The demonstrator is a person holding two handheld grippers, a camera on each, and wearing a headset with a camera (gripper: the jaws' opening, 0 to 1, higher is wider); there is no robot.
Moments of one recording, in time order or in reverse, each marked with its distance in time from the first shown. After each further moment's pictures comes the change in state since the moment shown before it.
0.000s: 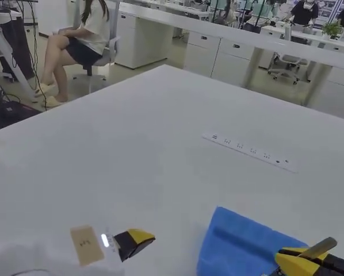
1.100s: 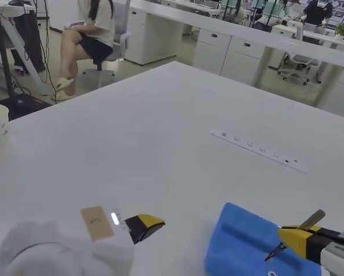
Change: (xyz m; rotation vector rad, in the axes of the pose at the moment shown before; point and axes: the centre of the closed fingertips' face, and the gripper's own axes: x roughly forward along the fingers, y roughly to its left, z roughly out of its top) left arm -0.005 0.005 0.010 -0.032 -0.060 0.023; right arm 0.037 -0.033 -0.009 0.024 0.116 -0.009
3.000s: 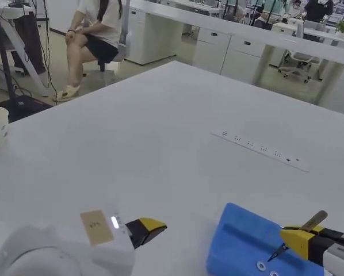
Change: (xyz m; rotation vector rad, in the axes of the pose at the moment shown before) left arm 0.001 -0.001 -0.002 -0.003 0.010 -0.015; right arm -0.010 0.004 0.003 -0.008 -0.017 -0.010
